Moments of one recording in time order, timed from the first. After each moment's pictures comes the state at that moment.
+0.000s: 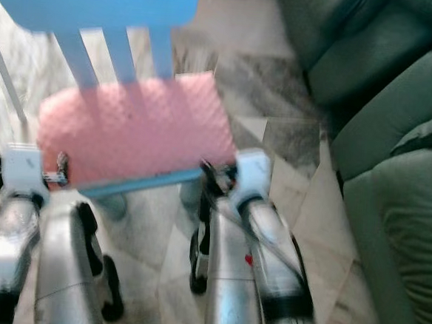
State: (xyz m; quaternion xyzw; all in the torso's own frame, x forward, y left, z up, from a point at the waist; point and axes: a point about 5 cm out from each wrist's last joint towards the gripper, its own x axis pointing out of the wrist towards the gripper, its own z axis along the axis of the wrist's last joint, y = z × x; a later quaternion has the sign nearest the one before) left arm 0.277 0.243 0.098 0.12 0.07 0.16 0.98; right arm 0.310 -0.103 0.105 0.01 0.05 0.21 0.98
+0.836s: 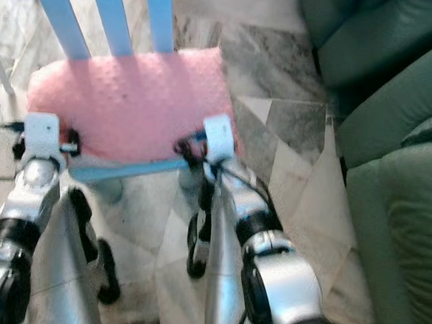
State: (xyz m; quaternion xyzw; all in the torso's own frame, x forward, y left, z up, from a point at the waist) left arm 0.345 0.244 0.097 0.13 0.11 0.16 0.97; right arm 0.364 -0.068 0.095 -0.02 0.14 0.22 0.97
